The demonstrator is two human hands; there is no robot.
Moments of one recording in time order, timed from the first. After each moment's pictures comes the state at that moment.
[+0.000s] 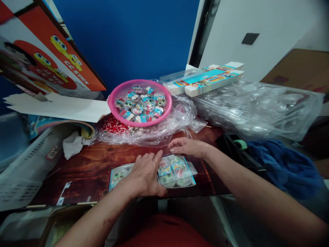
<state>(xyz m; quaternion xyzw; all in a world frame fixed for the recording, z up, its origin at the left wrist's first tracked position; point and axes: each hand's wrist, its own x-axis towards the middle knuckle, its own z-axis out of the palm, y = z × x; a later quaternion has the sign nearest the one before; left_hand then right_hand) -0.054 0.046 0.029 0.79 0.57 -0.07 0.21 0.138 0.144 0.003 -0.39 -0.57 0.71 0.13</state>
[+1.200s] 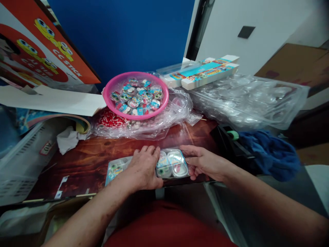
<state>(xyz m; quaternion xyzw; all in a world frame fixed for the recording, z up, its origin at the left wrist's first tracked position) -0.050 0.036 0.037 0.84 0.52 -0.07 0.14 0.156 0.054 0.031 -0.54 -0.39 0.72 0.19</state>
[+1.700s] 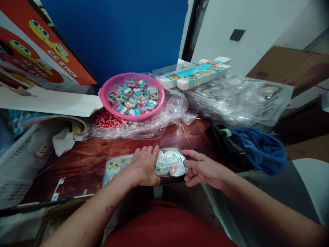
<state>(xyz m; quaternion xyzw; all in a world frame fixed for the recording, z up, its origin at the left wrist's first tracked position) -0.039 0.041 0.035 0.82 0.53 -0.13 0.16 0.161 0.030 0.024 -0.58 -0.32 0.72 0.21</state>
